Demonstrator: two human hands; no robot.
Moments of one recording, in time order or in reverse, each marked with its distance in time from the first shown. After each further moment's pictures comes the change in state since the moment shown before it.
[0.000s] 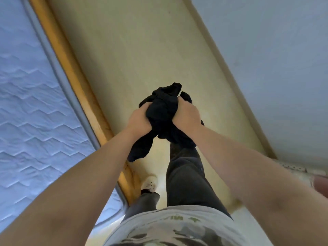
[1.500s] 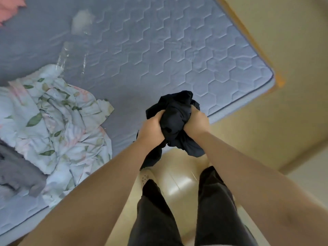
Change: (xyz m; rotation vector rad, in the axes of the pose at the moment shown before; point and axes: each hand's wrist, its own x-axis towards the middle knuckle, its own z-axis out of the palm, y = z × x) left_hand -0.686 -0.561 -0.267 0.156 -0.030 -0.015; right_hand -0.585 -0.573 0.449 0.315 -0.070 0.133
